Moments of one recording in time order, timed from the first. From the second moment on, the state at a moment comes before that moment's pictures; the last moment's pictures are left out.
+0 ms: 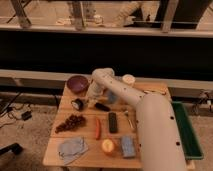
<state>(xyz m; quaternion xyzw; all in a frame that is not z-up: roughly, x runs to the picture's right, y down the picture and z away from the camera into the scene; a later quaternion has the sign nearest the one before) -0.104 0.082 0.947 -0.31 -0.26 -0.10 0.91</state>
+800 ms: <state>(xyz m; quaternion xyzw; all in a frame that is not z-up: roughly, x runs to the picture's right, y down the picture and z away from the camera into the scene) -0.100 0.066 0.933 -0.31 -0.24 -0.06 0.92</state>
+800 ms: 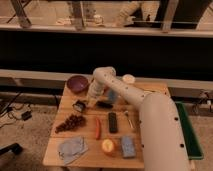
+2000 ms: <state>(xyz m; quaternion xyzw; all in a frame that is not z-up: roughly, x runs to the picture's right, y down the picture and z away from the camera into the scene) -0.109 0.013 0.877 -0.25 -0.24 -0.03 0.94</state>
